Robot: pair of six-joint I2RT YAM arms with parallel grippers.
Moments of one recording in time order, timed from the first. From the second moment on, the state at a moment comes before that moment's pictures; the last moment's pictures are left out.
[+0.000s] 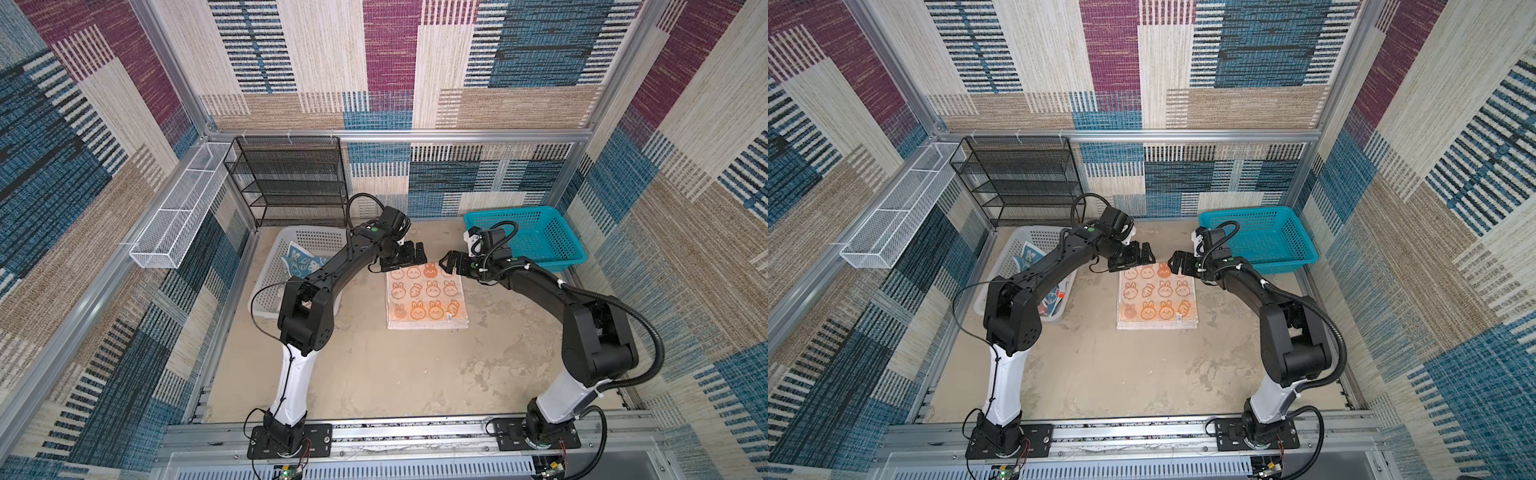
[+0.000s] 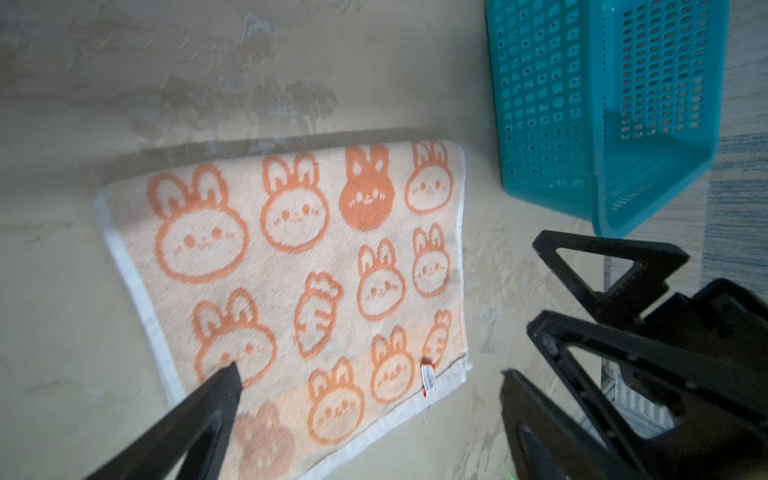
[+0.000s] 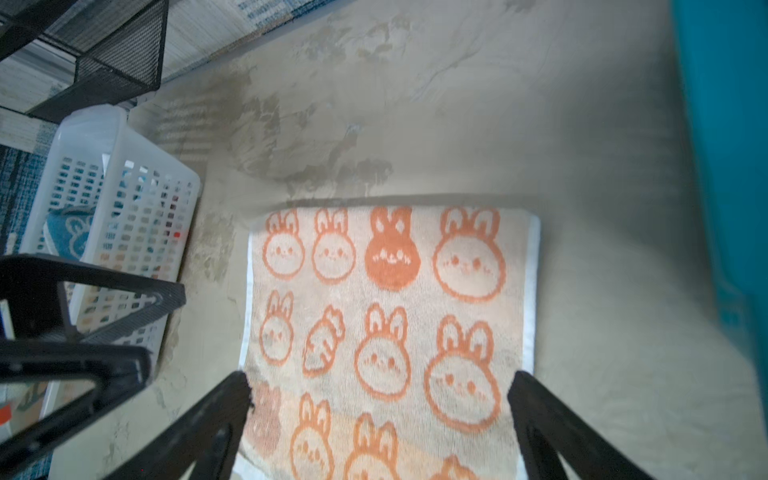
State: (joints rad) left arm -0.53 2.20 2.01 -0.81 0.33 -0.55; right arm 0.23 1.73 1.21 -0.28 -0.32 0.39
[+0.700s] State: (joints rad) left arm -0.43 2.35 1.94 -0.66 0.38 -0.60; right arm 0.22 2.05 1.34 -0.18 -0.41 0.42
